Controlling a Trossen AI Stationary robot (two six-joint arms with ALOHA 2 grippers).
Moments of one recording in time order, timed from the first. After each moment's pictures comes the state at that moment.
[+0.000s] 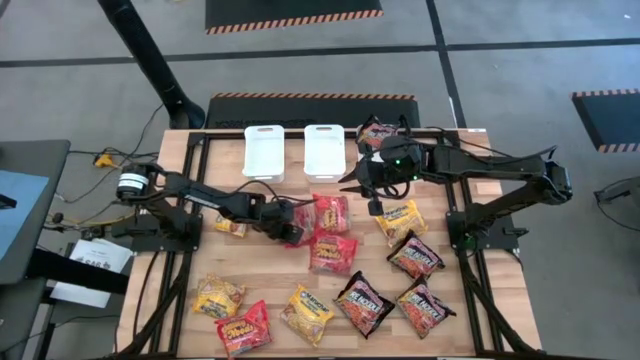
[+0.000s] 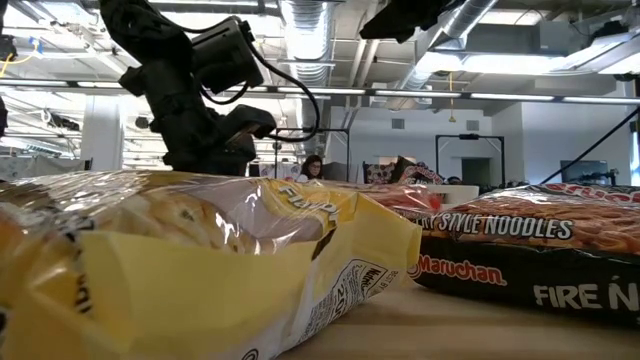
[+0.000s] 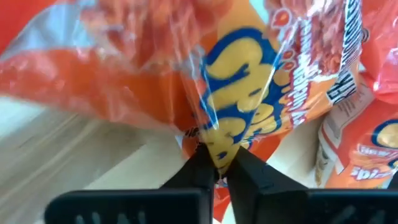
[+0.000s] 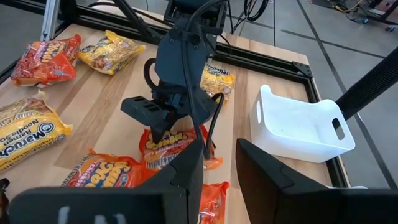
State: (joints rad) left arm 0.02 1.64 0.74 -0.16 0.06 -1.11; right arm -0.16 1.30 1.14 -0.31 -0.15 -0.32
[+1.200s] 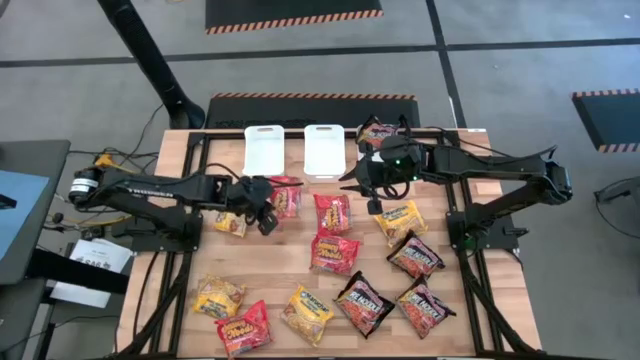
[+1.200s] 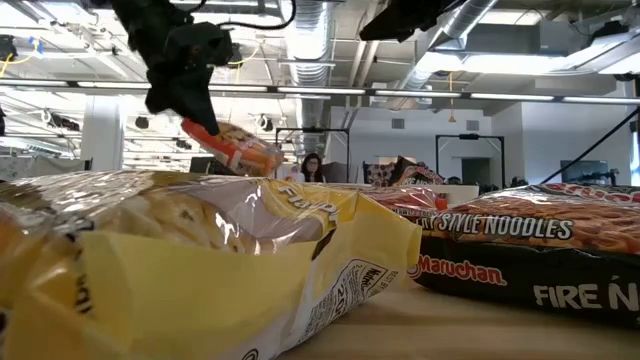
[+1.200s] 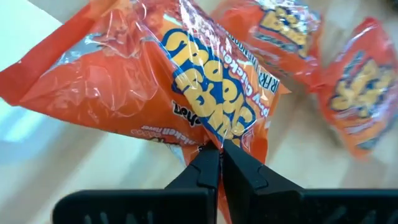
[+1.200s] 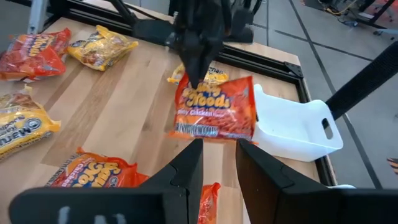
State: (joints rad) left arm 0.03 1.18 0.86 -0.57 -0.28 -0.52; right arm -0.16 1.30 1.14 -0.30 -0.11 -0.35
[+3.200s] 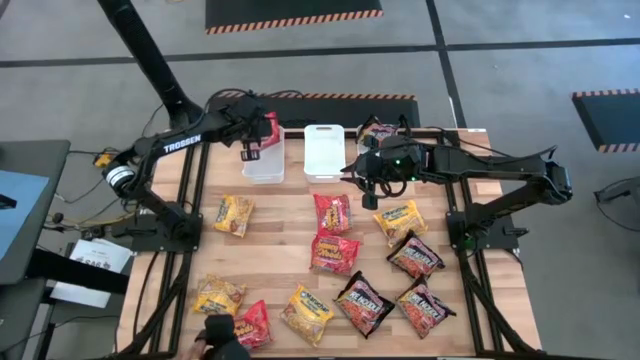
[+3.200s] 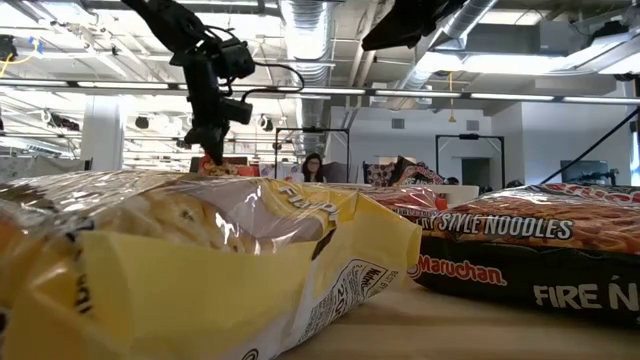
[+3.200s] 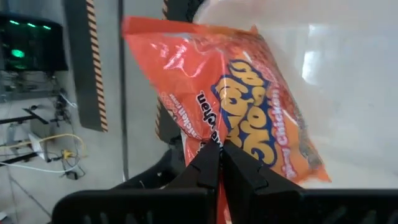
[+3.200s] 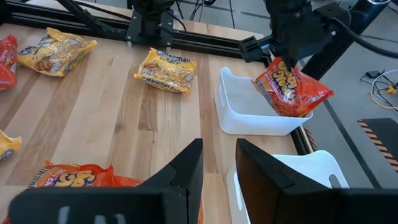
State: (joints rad) left arm 0.78 1.53 1.14 -0.57 -0.40 0.81; right arm -0.16 1.30 1.14 -0.31 0.04 -0.23
